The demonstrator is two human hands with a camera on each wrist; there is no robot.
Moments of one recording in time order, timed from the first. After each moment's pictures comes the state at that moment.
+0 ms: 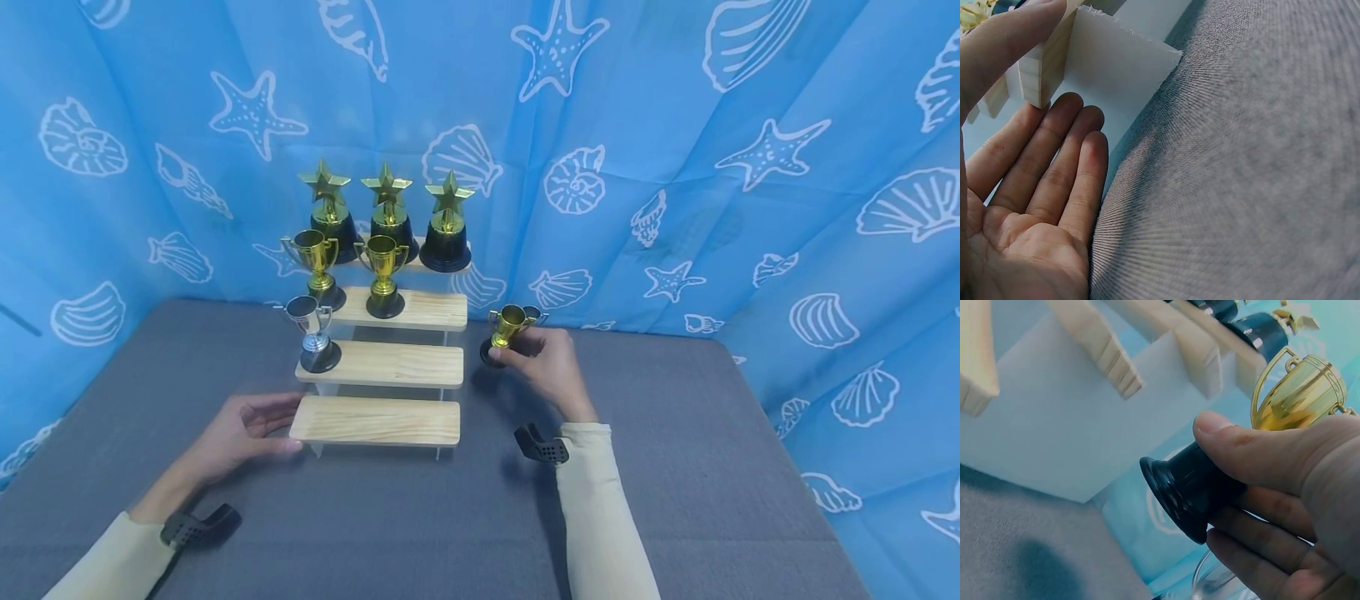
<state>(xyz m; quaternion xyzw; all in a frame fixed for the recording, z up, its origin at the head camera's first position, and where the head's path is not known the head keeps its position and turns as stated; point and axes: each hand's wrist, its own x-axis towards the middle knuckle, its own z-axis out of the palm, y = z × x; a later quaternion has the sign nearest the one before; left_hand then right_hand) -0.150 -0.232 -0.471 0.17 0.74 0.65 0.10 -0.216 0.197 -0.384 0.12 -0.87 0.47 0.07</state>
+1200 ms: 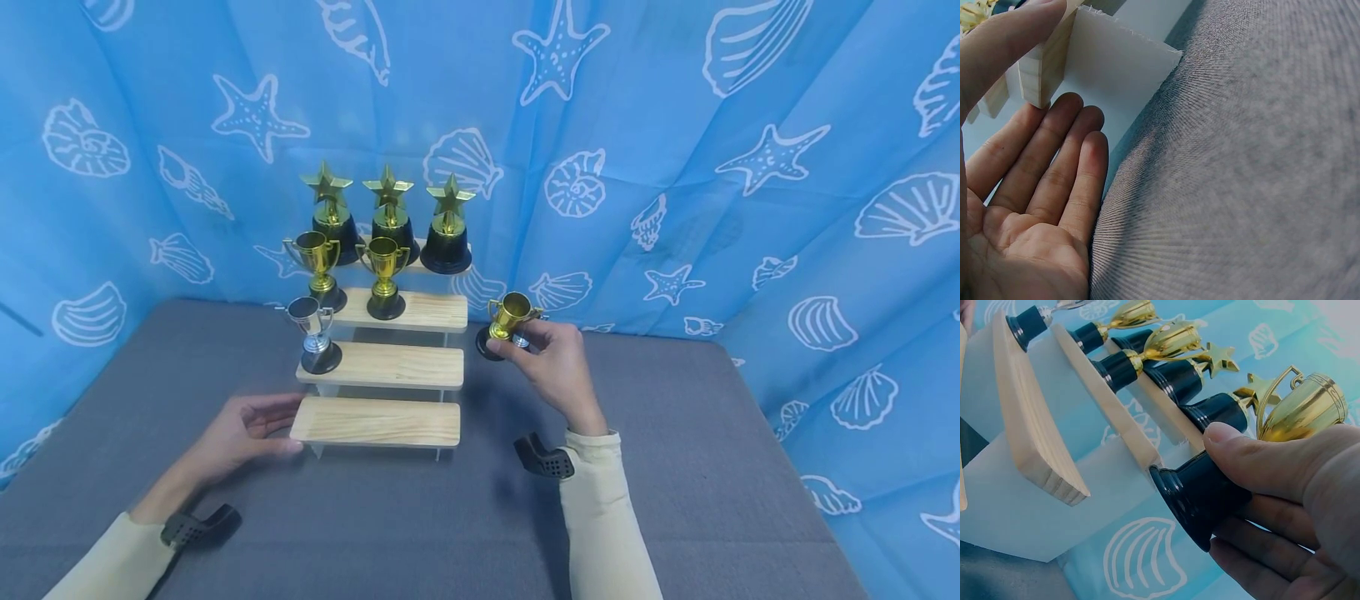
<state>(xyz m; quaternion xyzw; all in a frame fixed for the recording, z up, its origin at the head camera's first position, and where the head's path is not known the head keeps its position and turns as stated) -0.149 -0.231 -0.470 0.17 0.74 0.65 0.10 -0.190 0.186 -0.346 0.15 -0.86 0.48 0.12</state>
